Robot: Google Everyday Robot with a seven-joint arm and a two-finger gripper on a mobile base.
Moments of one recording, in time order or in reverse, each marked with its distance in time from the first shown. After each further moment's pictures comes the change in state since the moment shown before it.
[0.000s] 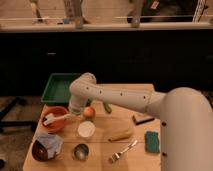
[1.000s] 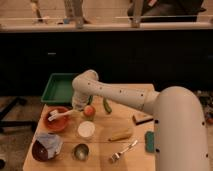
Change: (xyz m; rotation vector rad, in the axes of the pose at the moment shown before) arm -0.006 -0.027 0.011 -0.017 0.022 0.025
